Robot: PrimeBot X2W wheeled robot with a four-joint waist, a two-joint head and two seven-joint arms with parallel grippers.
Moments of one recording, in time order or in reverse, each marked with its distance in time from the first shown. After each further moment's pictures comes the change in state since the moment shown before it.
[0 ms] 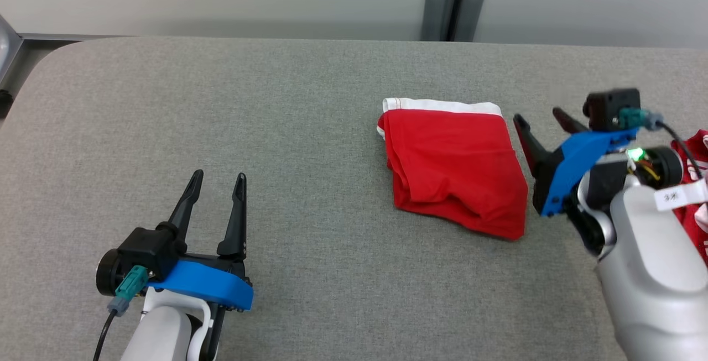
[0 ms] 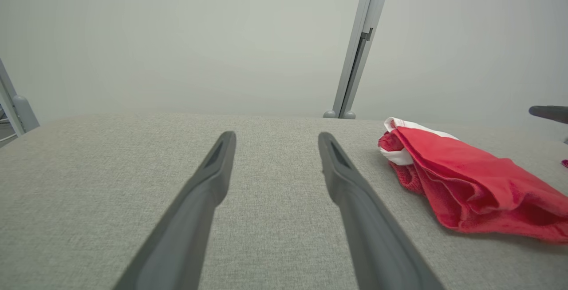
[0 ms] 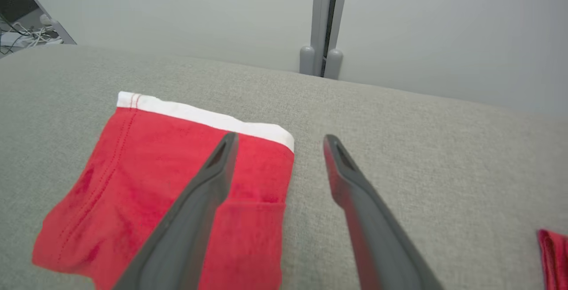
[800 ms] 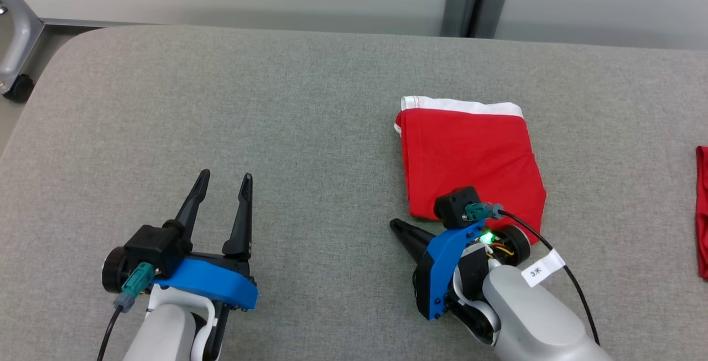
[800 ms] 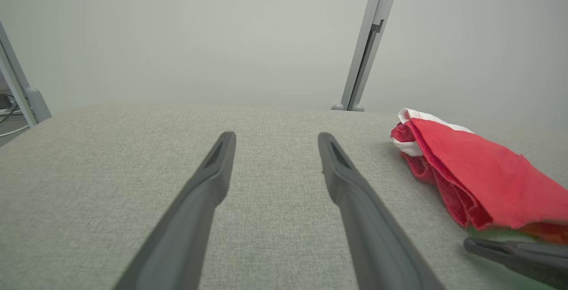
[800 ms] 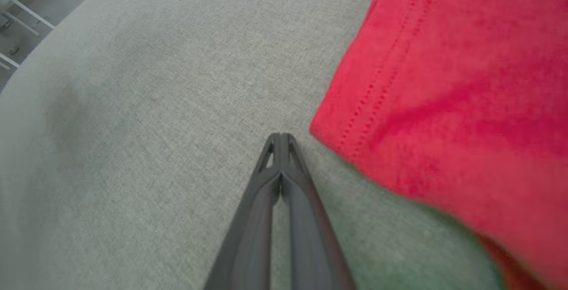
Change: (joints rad) left arm -0.014 0.002 -0.022 0.020 -0.007 0.000 0.000; right arm 0.078 0.121 0.484 0.139 0.244 0.000 -0.108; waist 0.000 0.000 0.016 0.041
